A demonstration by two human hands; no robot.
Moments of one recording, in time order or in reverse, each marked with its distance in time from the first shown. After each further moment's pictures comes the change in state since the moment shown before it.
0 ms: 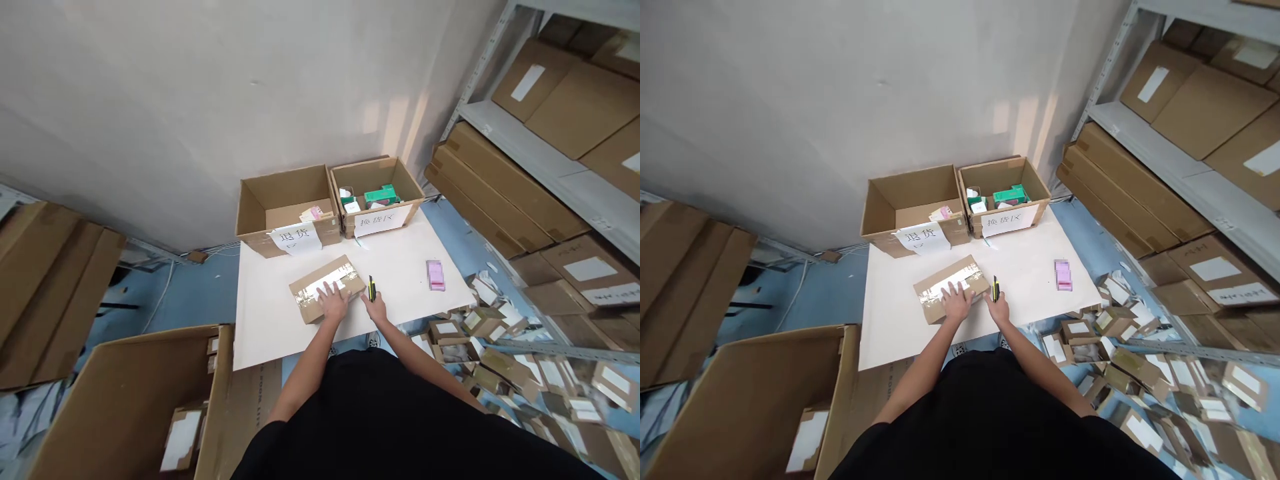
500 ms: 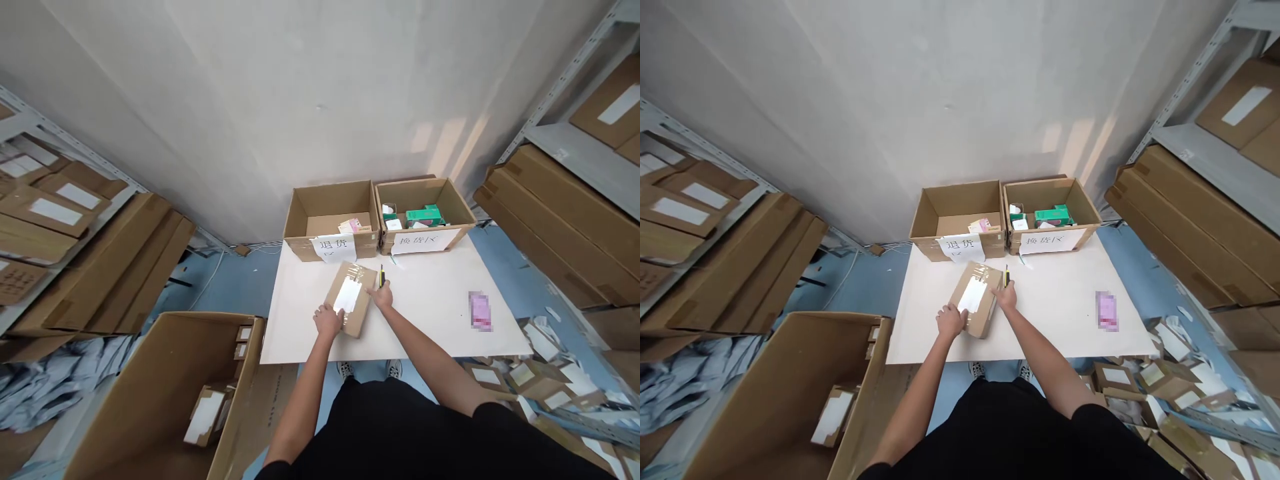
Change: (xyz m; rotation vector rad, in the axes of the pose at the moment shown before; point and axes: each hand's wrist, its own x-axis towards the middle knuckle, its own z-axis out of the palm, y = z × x) left_hand -0.017 -0.100 -0.059 0.128 -0.025 -0.256; right_hand 0.063 -0.123 0.042 -0.068 0.073 -0.094
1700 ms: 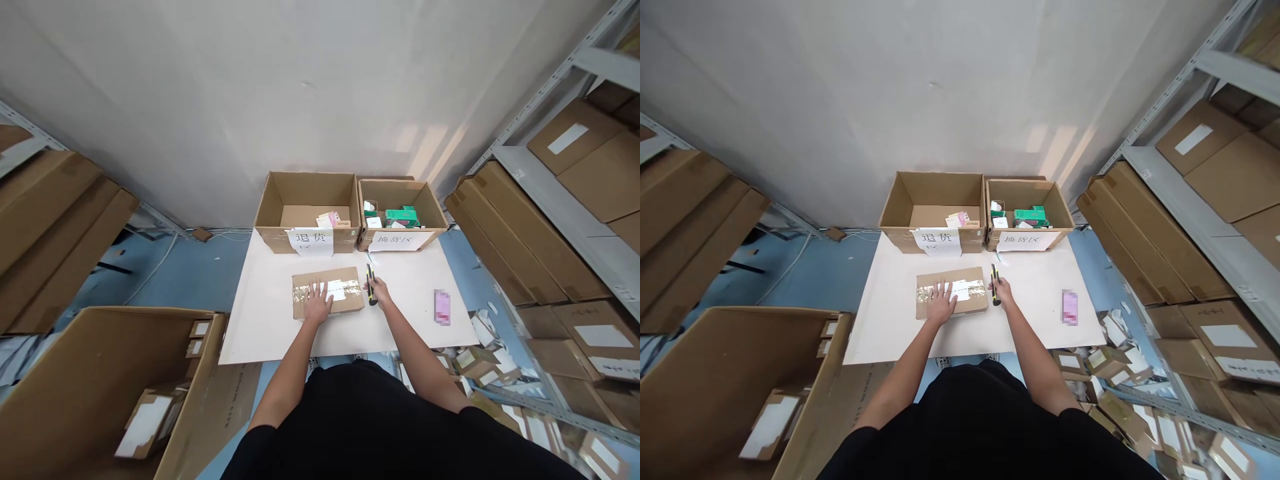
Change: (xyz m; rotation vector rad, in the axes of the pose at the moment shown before) left_hand 0.038 0.047 0.017 -0.110 0.171 0.345; right_hand 0.051 0.060 -0.048 0.691 -0.153 -0.060
